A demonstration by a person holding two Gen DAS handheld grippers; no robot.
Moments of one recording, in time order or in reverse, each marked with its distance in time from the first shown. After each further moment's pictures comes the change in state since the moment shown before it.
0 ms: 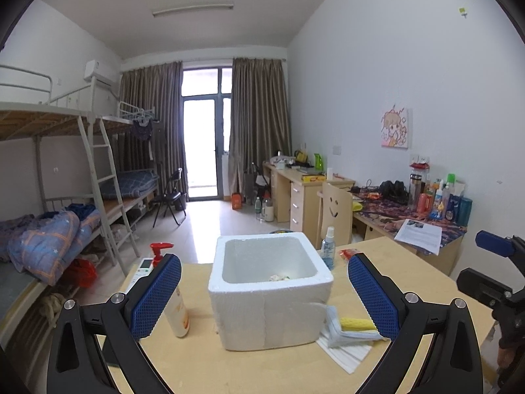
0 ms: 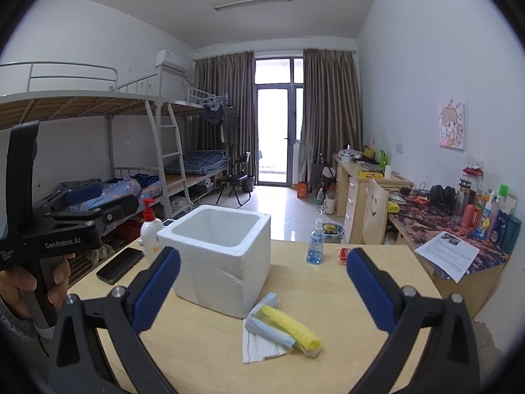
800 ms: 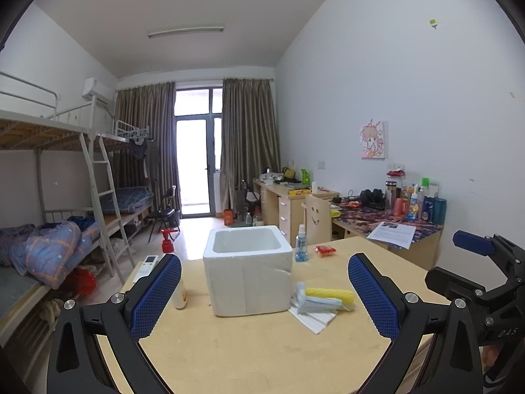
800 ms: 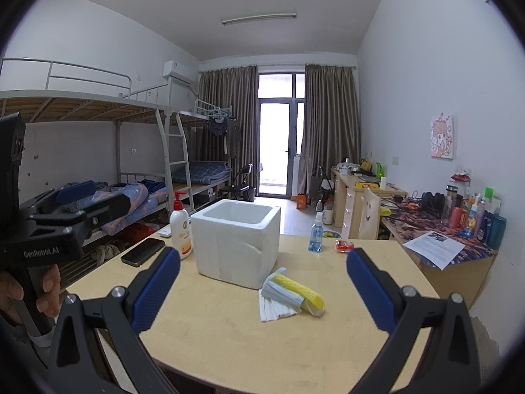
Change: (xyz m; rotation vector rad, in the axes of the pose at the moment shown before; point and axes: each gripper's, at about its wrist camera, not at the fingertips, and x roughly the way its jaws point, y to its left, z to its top) left arm -0.121 -0.027 -0.046 0.023 -0.090 -0.041; right arm -0.097 0.035 -0.044 -0.014 -0.066 -0.009
